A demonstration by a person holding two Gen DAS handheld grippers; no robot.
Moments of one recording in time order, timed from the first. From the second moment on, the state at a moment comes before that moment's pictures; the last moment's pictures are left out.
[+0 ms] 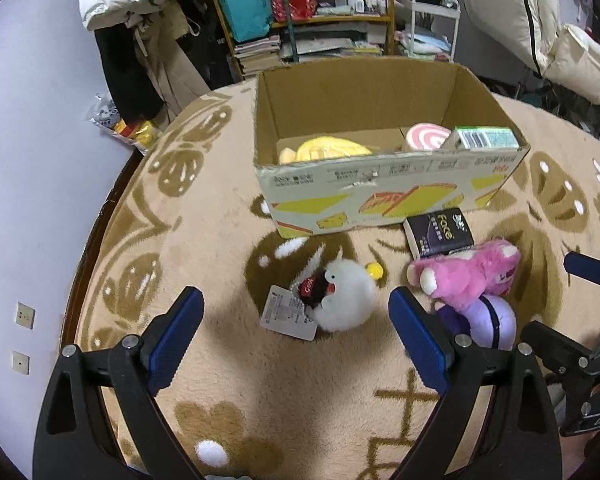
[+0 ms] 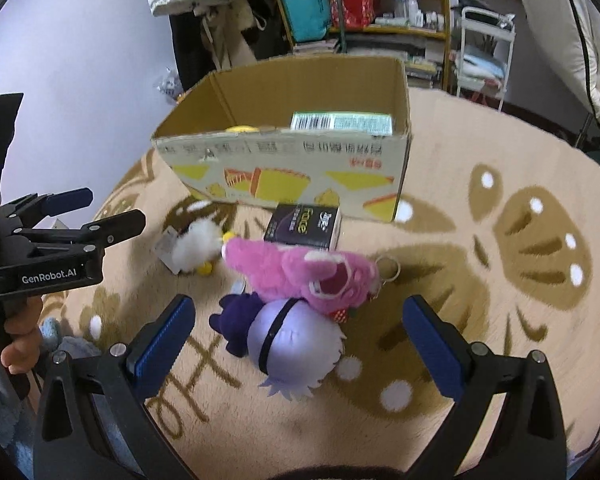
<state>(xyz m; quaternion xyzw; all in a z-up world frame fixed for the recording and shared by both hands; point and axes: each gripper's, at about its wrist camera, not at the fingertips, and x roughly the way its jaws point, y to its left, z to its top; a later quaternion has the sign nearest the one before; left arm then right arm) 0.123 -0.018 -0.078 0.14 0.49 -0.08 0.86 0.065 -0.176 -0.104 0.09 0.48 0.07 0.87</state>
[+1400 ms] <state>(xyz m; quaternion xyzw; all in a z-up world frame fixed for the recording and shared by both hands) 0.168 -0.046 -0.173 0.18 0.56 -0.09 0.81 0.101 -0.152 -0.187 0.11 0.61 0.08 0.78</state>
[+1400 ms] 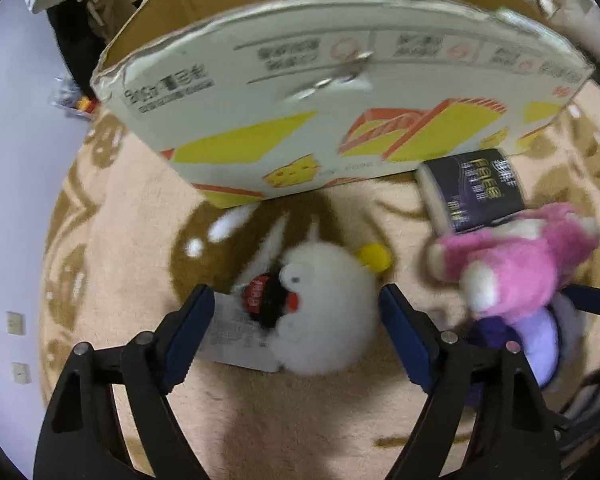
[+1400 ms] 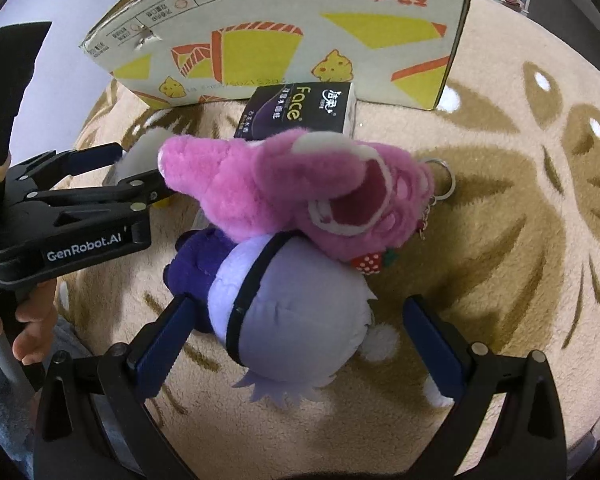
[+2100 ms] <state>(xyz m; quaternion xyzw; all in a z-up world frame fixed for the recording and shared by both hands) 0.174 -0.038 -0.174 0.15 0.56 -0.11 0.81 0.100 -0.141 -0.187 0.11 0.60 0.10 0.78</state>
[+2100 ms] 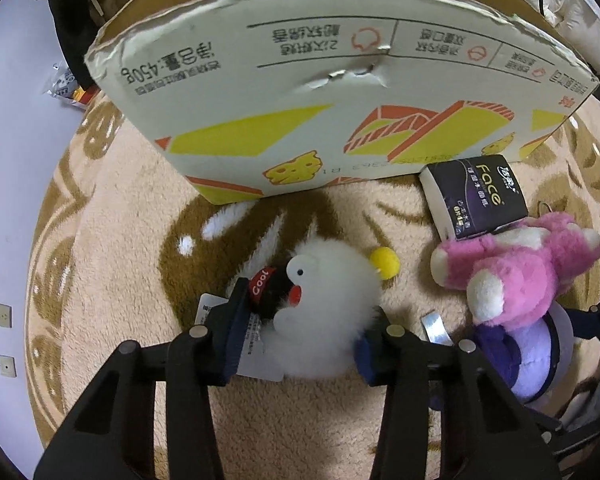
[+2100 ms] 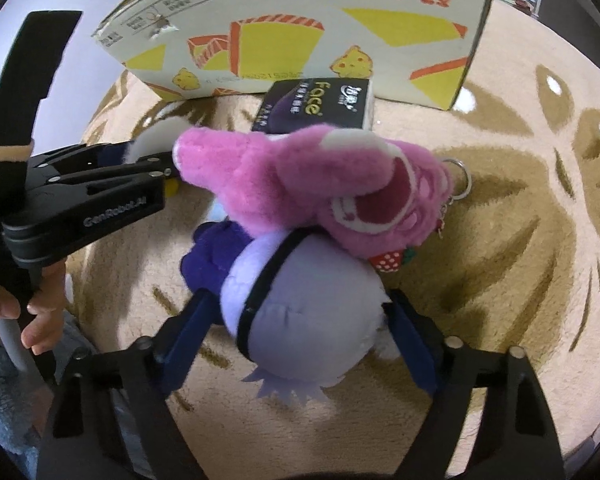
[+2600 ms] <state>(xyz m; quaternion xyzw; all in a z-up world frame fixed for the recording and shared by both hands) 0.145 -0.027 -0.144 0.11 0.55 -0.09 0.82 0.090 -0.158 -0.159 0.13 0.55 0.10 0.82</state>
